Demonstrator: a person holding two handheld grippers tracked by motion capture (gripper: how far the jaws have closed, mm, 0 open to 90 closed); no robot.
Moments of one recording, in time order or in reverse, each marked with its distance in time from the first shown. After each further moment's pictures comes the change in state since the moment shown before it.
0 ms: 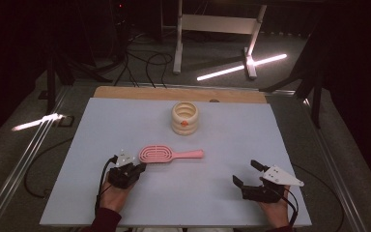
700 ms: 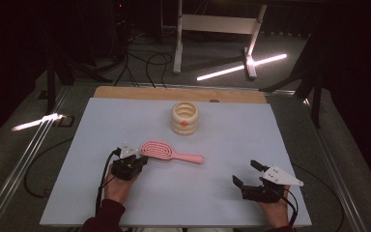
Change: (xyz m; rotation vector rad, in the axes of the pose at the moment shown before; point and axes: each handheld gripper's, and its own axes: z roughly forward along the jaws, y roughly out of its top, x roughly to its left) left arm 0.006 0.021 0.012 -0.004 0.018 -0.030; right arm 0.000 0.000 0.000 0.006 -0.001 -0.001
